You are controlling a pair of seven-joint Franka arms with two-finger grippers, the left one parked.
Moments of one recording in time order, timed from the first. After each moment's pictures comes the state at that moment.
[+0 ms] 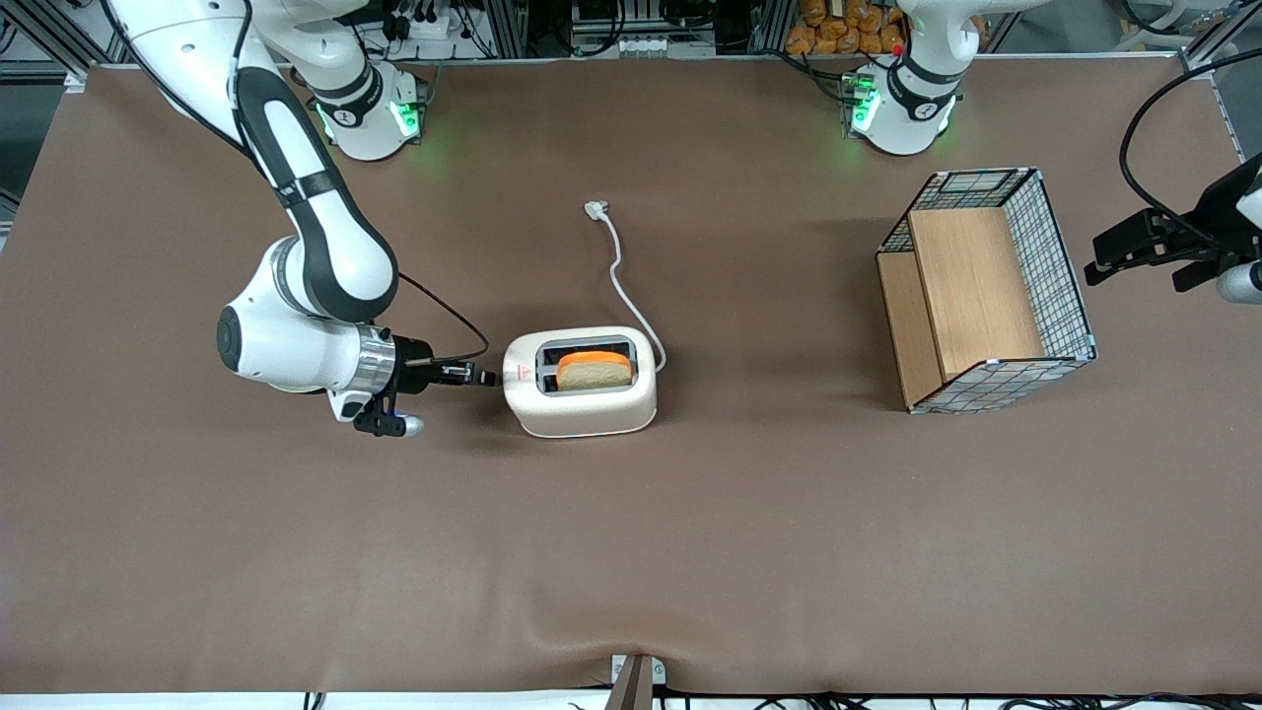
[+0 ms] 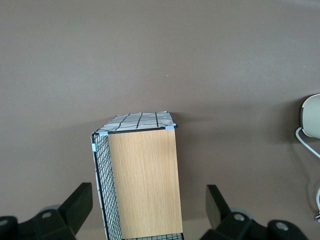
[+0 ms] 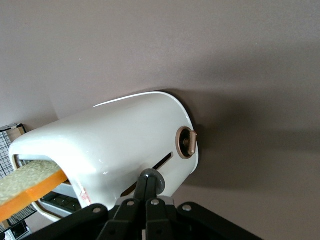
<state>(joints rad) 0.24 0.43 0.06 -1.90 0.81 2.22 -0.08</state>
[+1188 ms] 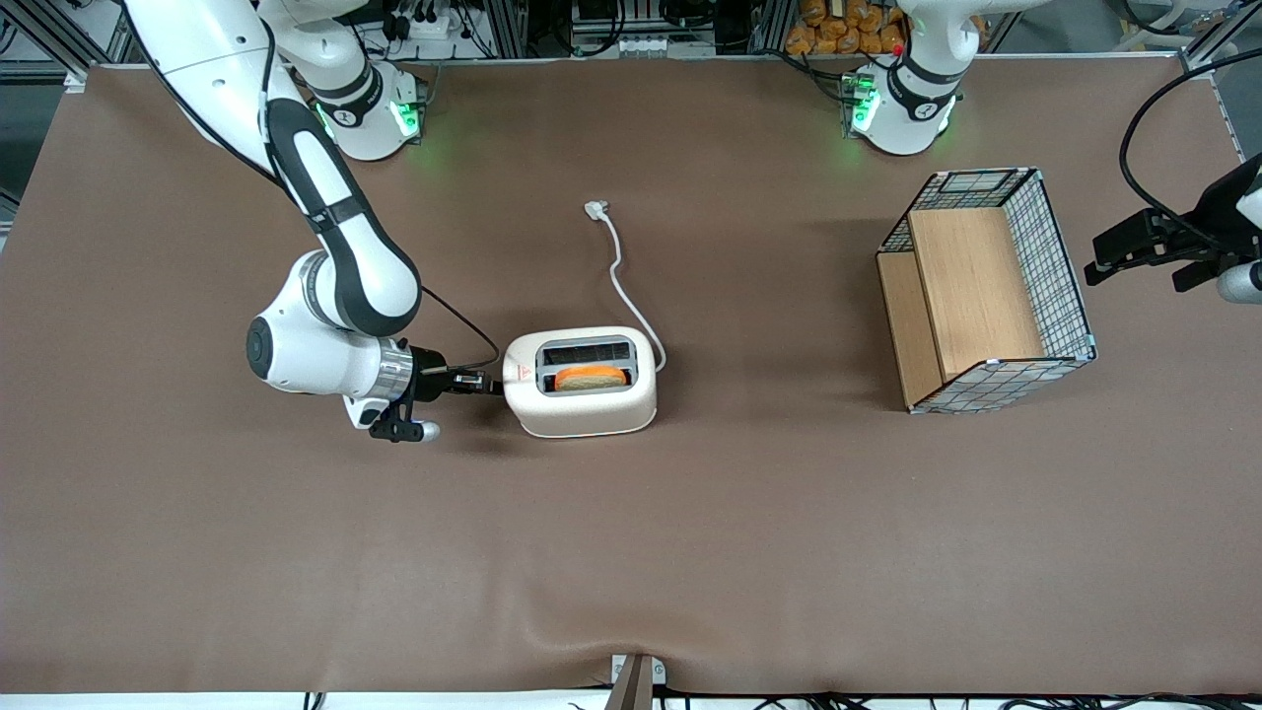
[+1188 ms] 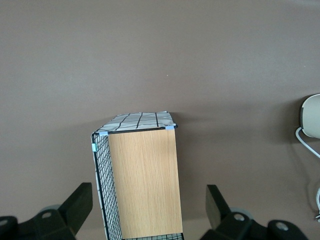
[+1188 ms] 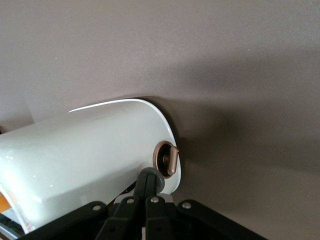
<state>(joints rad) 0.26 0.50 0.06 -1.90 0.82 2.30 -0.14</state>
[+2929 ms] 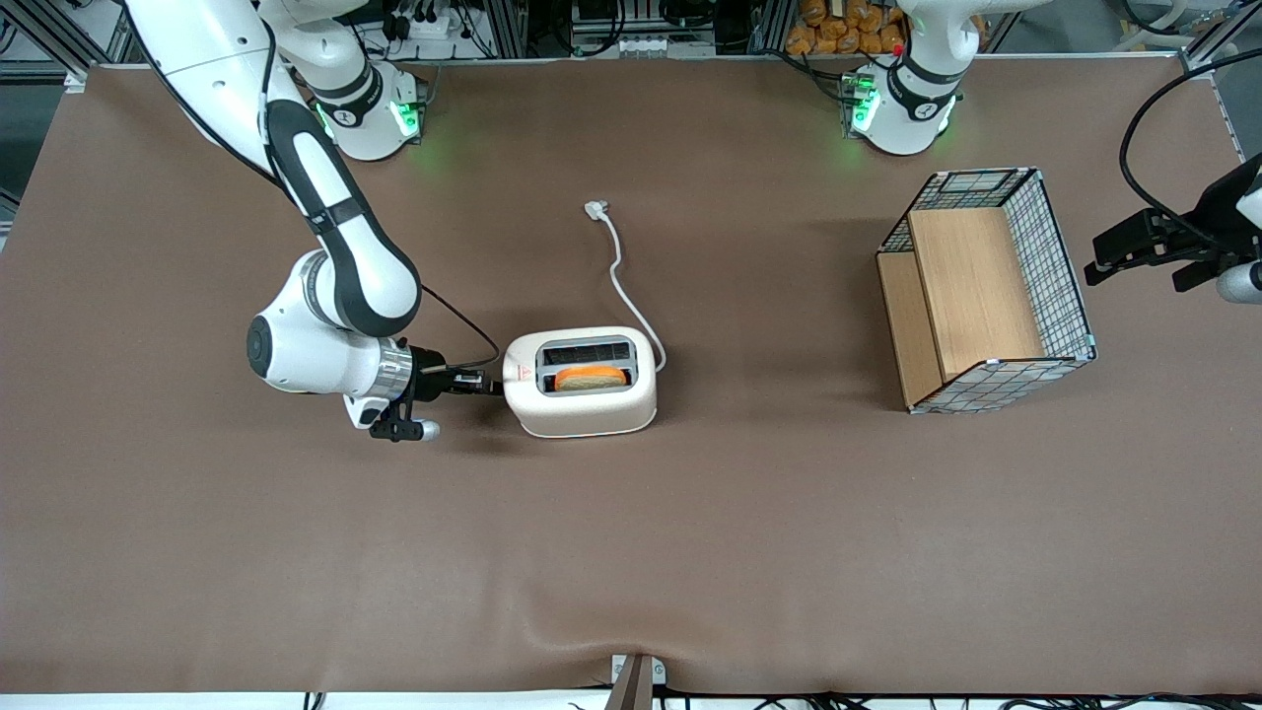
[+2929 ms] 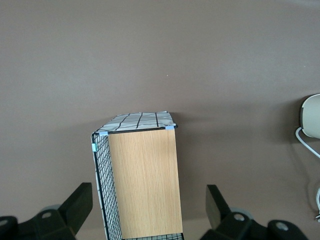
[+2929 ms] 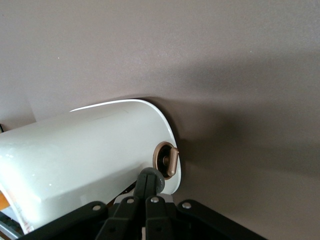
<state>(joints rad) 0.26 0.50 0.05 -1.91 0.84 2.30 -0.17</state>
